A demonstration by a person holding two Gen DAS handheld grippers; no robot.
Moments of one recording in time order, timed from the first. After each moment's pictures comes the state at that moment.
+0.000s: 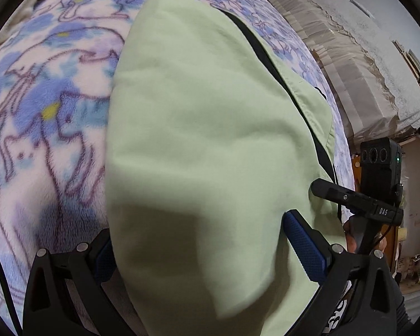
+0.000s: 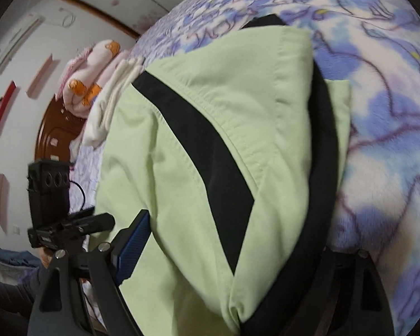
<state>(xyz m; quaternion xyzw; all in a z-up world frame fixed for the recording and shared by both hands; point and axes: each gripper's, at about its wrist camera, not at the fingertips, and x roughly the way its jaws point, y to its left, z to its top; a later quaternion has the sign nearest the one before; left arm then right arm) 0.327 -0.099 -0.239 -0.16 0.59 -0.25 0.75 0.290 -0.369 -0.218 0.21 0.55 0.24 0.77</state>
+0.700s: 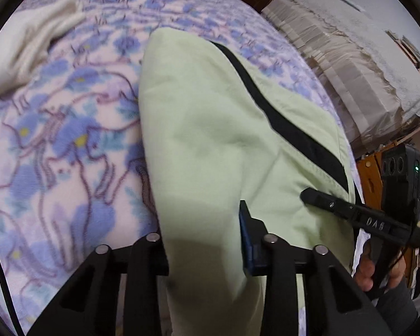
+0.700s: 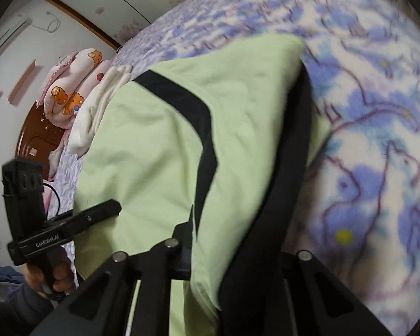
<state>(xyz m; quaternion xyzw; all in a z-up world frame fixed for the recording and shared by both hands) 0.301 -0.106 -0.183 -0.10 0.54 -0.22 0.81 0.255 -0.326 -0.170 0.17 0.53 0.15 0.82</state>
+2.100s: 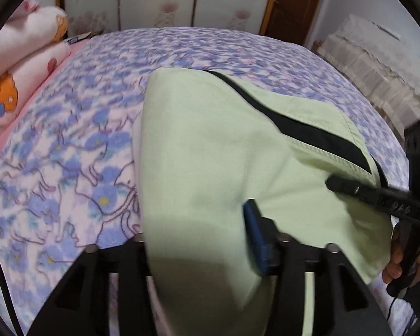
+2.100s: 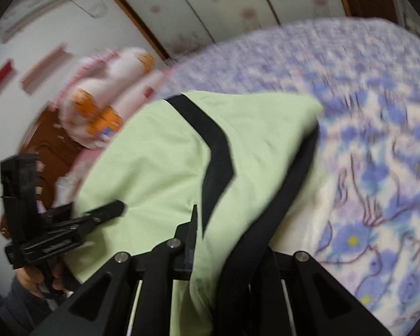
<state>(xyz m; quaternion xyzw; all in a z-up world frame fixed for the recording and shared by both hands) 0.613 0.311 -0.152 -0.03 0.46 -0.14 0.88 0.575 0.066 -0.165 0.14 0.46 0.20 0.85</state>
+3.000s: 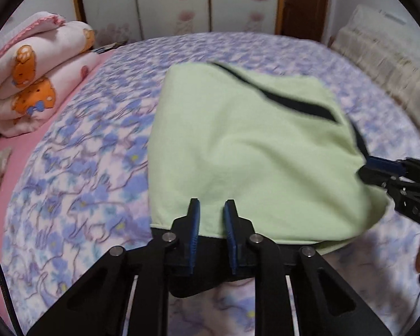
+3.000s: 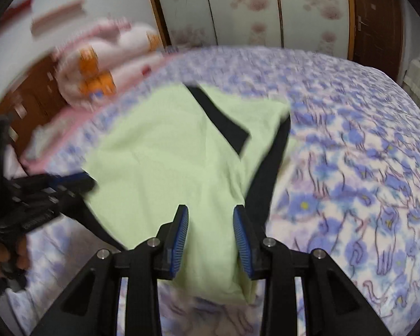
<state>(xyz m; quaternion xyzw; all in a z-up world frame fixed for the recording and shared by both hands) 0.491 0.277 -0.127 0.05 0.45 -0.05 0.89 0.477 0.078 -0.123 -0.05 0.45 0.14 0.88</state>
